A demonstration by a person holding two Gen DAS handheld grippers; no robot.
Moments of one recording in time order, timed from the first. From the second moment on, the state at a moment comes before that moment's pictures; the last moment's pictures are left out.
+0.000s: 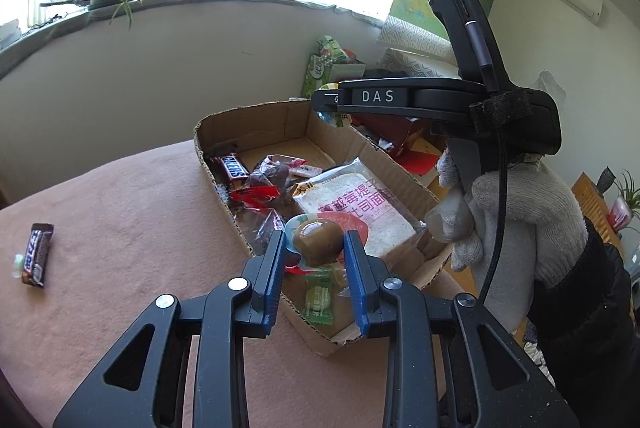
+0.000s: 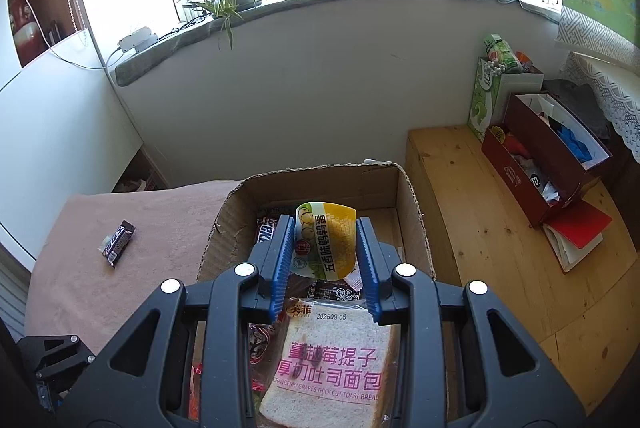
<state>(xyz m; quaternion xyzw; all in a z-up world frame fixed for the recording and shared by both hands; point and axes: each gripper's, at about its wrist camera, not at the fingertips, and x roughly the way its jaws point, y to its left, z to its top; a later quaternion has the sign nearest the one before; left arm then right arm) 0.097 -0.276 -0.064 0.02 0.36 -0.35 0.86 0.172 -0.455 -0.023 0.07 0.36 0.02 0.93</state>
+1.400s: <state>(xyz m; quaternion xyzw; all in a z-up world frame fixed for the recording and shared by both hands) 0.095 -0.284 -0.057 0.03 0.35 -0.36 0.87 0.176 -0.464 -0.024 0.08 0.35 -0.01 0.93</state>
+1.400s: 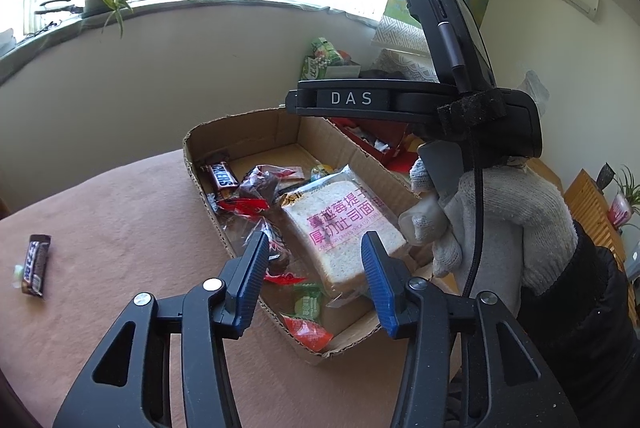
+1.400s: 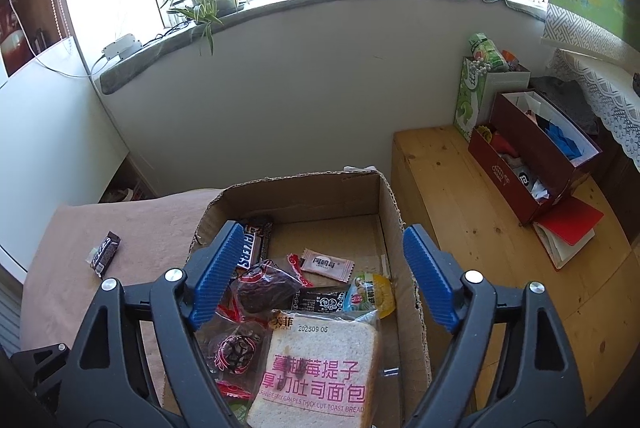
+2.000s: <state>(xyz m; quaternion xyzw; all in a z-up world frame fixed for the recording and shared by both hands) 0.088 -0.240 -0.047 0.00 0.34 -0.34 0.88 0.161 -0.414 -0.006 0.07 0.35 0.02 0.94</state>
